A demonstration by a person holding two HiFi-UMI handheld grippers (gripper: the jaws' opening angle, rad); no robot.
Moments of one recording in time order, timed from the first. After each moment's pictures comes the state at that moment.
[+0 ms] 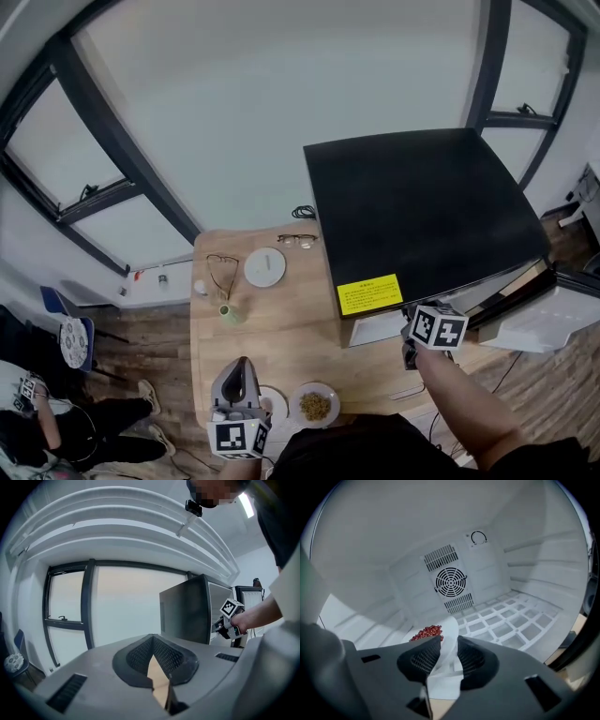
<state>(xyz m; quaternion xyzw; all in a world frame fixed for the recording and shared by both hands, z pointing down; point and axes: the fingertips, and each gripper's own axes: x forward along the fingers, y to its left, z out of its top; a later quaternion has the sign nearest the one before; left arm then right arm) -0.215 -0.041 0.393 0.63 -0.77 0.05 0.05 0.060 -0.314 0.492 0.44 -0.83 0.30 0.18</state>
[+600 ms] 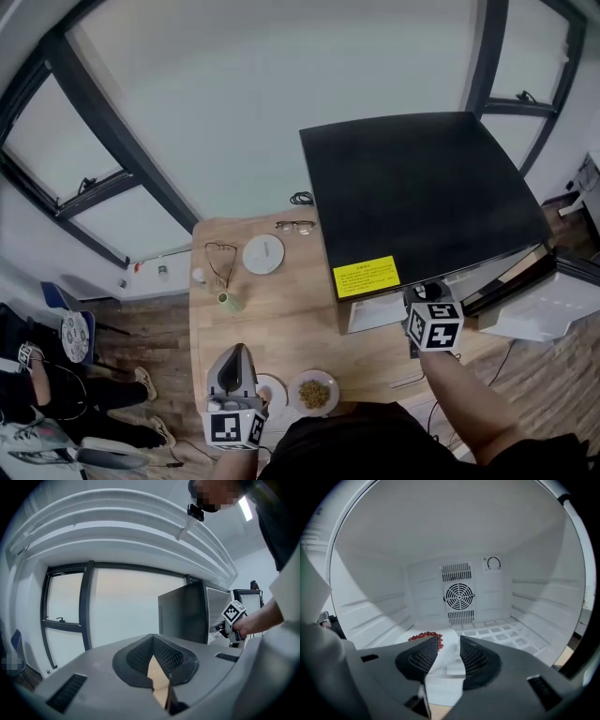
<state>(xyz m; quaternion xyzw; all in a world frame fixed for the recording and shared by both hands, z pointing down) -0.210 -0.043 0.378 0.64 -0.77 0.05 0.04 0.065 -0.310 0.464 0.45 -0.86 0.15 0.20</state>
